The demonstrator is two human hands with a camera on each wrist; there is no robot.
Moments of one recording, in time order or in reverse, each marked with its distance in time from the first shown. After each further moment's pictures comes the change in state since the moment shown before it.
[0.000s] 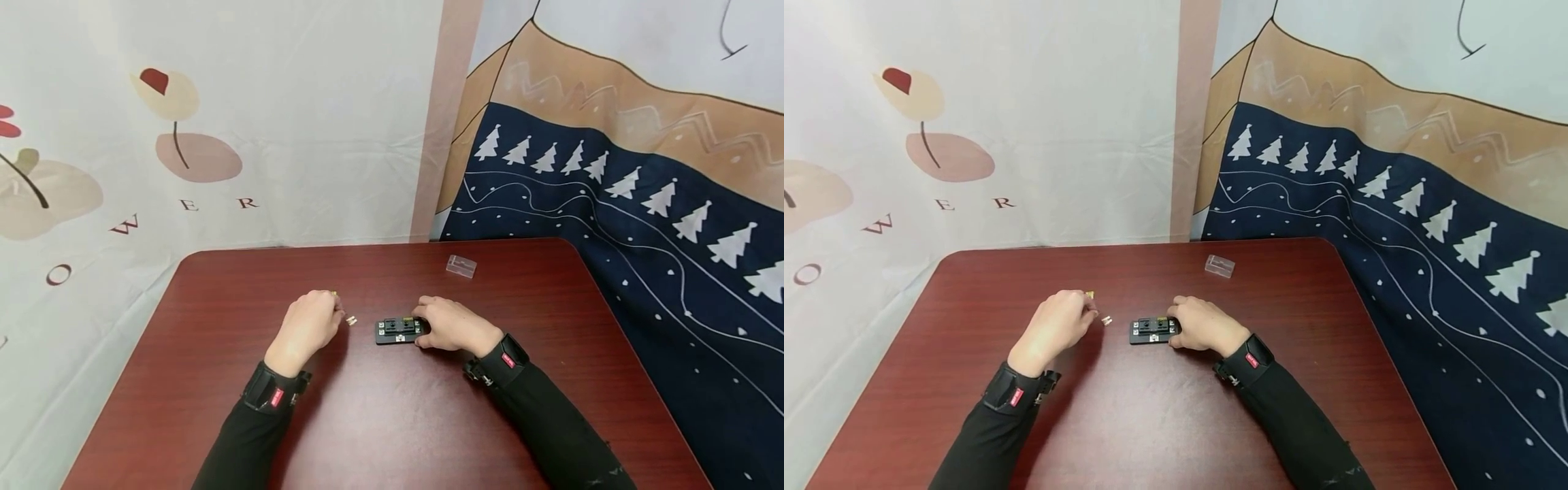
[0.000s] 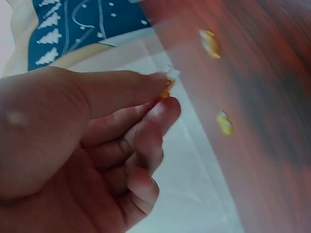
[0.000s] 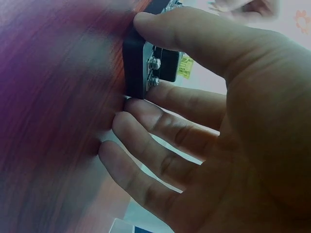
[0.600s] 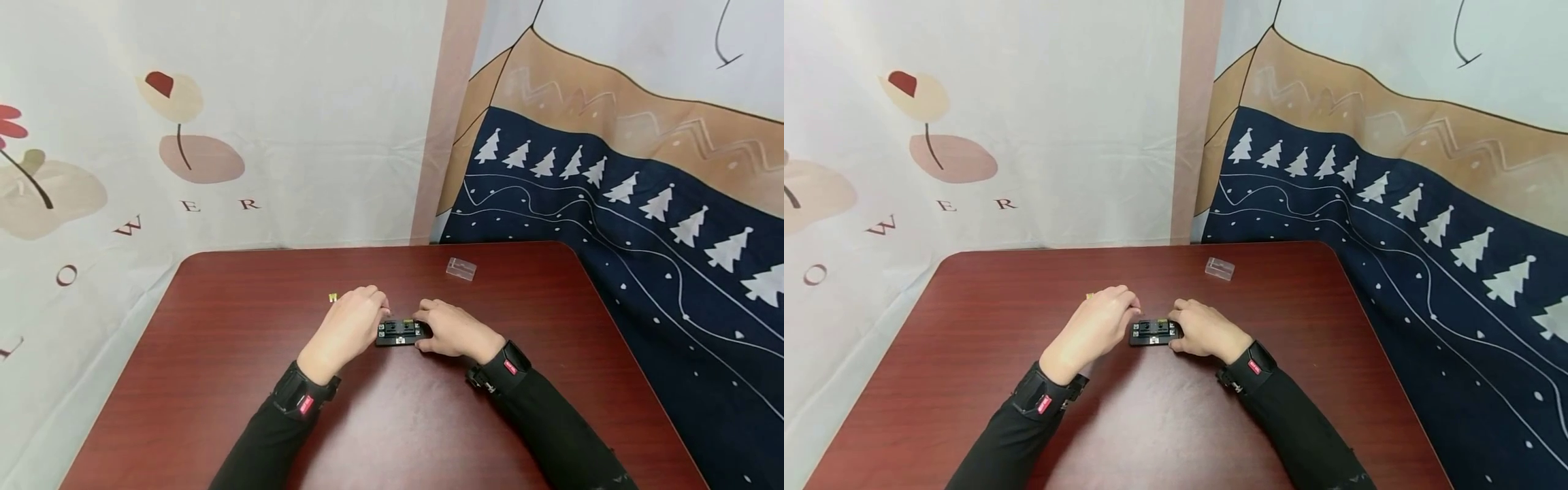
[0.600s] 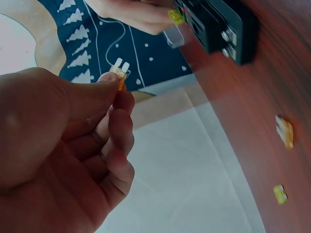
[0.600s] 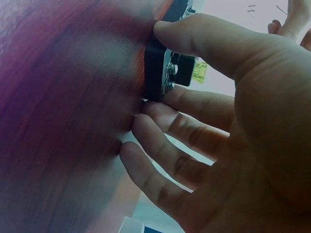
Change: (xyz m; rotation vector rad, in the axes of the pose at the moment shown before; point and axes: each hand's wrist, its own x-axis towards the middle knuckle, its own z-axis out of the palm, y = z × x) left_hand 0.008 0.062 0.003 -0.006 0.123 0.324; right_hand -0.003 0.006 0.009 -0.039 0.050 -0.054
